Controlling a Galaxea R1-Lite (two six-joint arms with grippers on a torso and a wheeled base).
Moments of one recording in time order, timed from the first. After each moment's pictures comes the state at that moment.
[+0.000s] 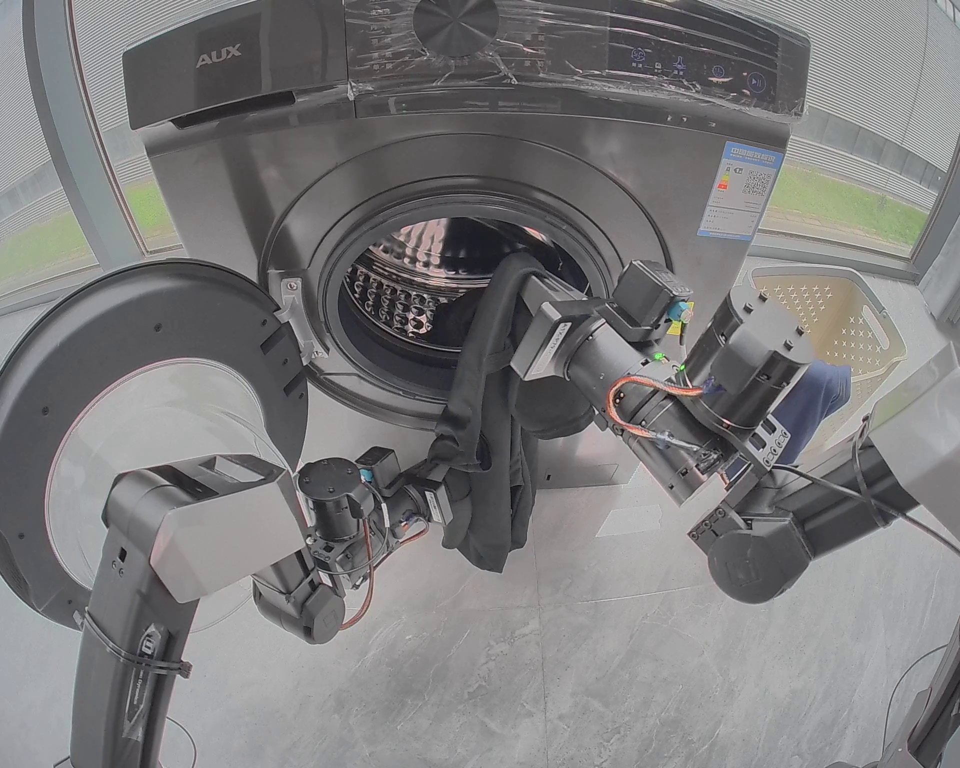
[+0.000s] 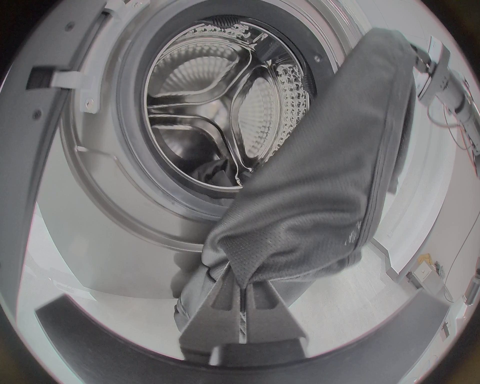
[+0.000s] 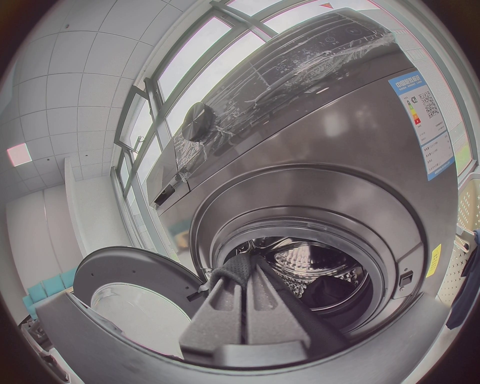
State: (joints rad) left arm -0.44 2.54 -1.02 -1.55 -0.11 -0.20; right arm 0.74 2.02 -1.06 -1.37 -0.12 0.15
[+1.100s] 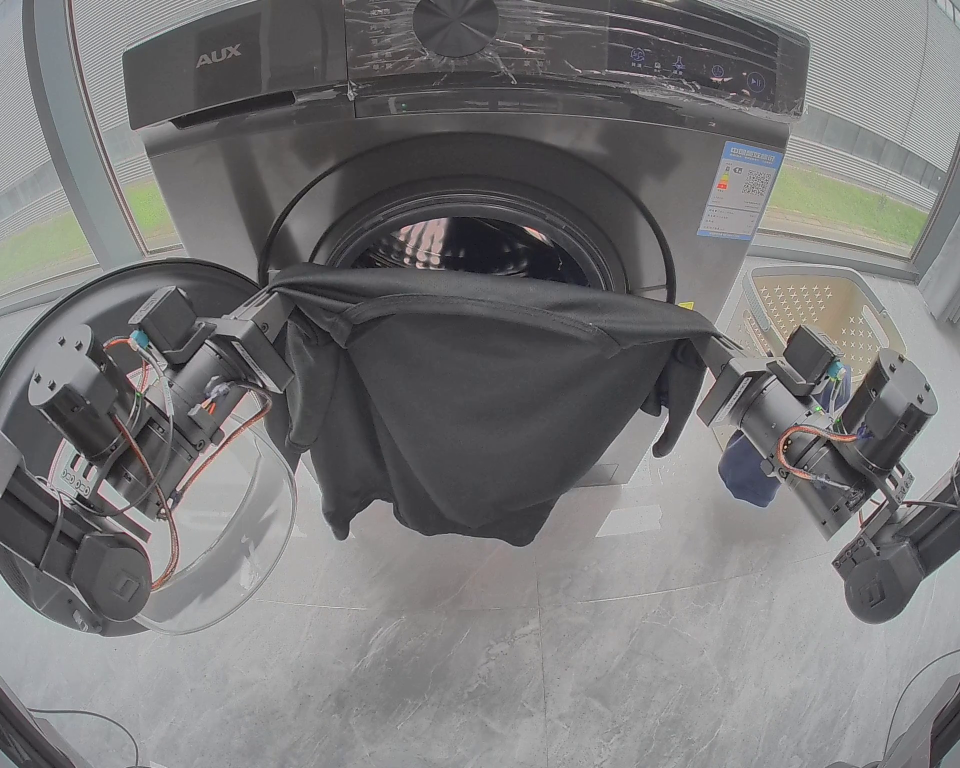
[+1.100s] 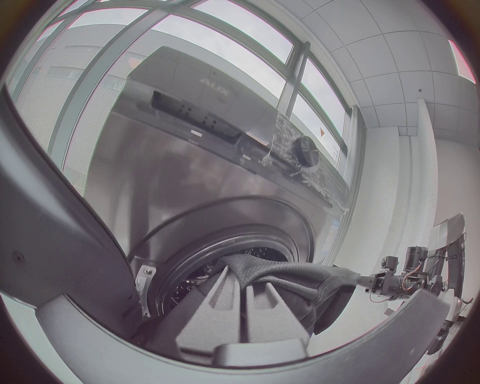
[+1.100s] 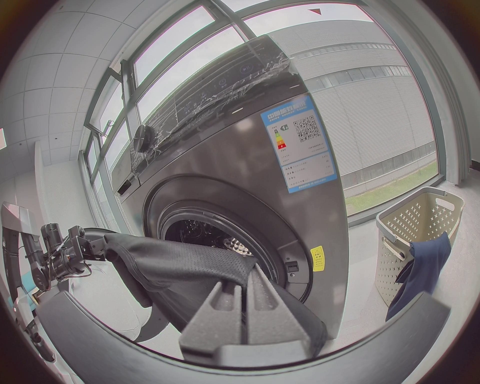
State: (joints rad) left arm -0.33 1.75 -0.61 -1.55 -0.17 -0.24; right arm 0.49 1.79 -0.58 -1.50 -0.08 0.18
